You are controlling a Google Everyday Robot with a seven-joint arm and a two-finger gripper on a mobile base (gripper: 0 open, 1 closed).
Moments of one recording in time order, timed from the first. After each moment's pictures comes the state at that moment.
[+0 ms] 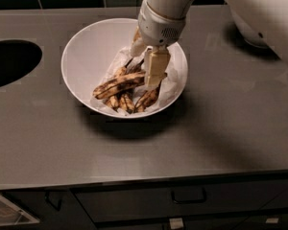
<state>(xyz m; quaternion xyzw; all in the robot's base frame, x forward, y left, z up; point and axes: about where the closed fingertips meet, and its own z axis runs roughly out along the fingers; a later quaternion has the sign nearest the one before) 0.555 0.004 0.918 -0.81 0.57 0.05 0.15</state>
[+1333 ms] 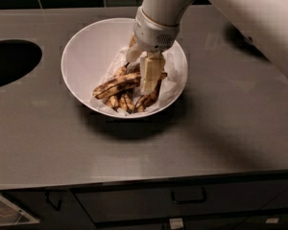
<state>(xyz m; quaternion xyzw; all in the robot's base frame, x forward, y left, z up) 0.557 0.013 0.901 -0.81 0.56 0.07 0.14</state>
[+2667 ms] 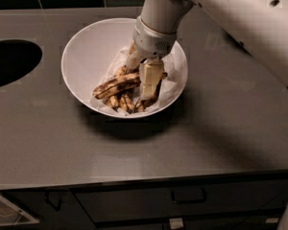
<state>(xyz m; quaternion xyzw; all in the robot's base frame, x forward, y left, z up) 0.559 0.015 0.880 -0.81 0.56 0.08 0.13</state>
